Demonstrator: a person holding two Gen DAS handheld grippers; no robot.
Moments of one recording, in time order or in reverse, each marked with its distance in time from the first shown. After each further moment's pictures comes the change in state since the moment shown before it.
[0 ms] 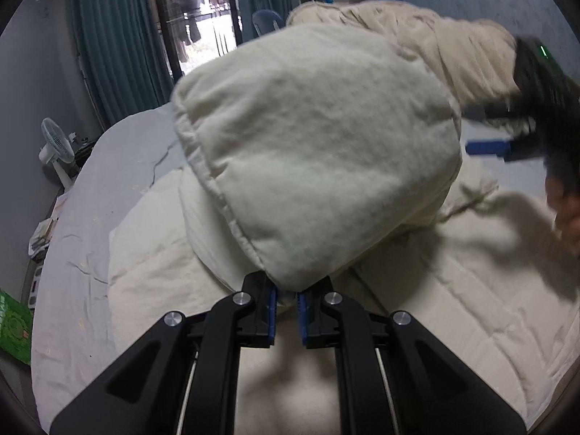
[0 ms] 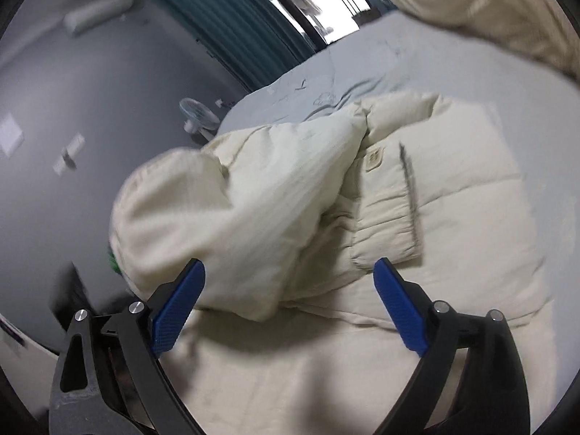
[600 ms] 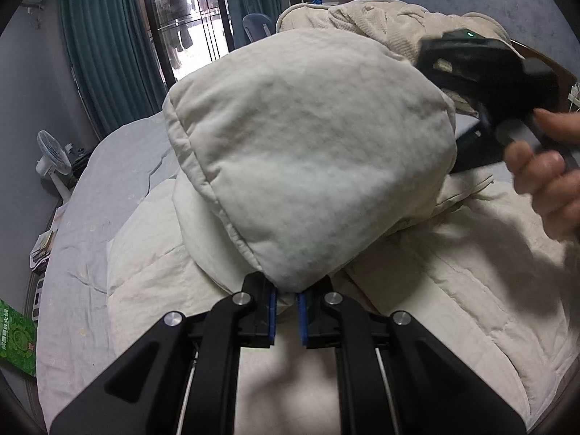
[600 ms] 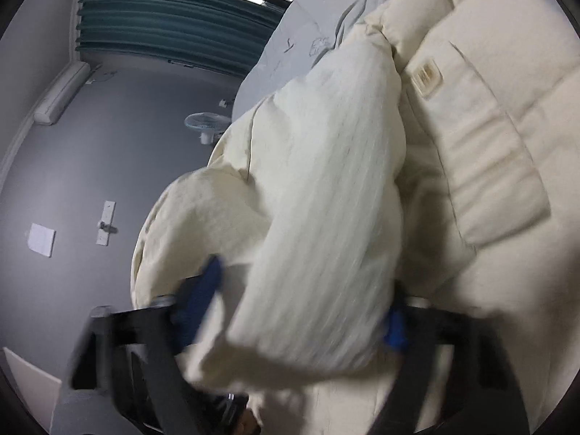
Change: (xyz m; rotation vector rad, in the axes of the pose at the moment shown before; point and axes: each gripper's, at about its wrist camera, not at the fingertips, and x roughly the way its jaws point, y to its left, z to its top) left arm -0.007 -0.005 0.001 0.024 -0.017 -0.009; right arm 0.075 0.015 0.020 0.306 0.088 0.138
